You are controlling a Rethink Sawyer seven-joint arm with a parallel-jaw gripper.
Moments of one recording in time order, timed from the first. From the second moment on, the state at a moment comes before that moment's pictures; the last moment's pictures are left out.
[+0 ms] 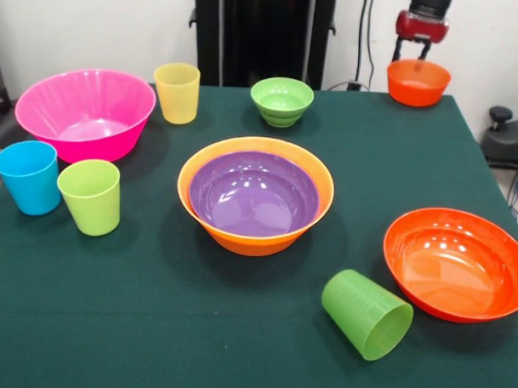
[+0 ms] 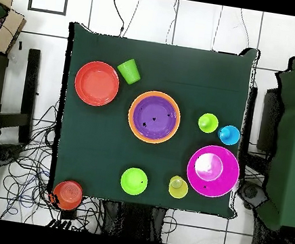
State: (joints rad) arm 1.20 -0.25 -0.18 2.22 0.28 -0.36 2.54
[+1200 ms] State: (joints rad) arm 0.70 -0.36 -0.09 2.20 0.08 -0.38 2.54
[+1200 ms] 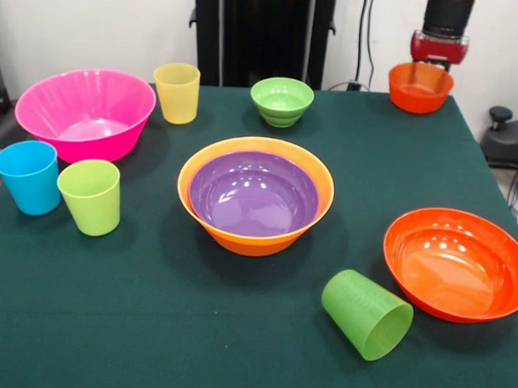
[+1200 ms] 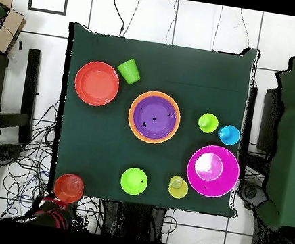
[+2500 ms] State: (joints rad) arm 0.31 -0.73 0.11 2.31 -0.08 -0.27 2.54
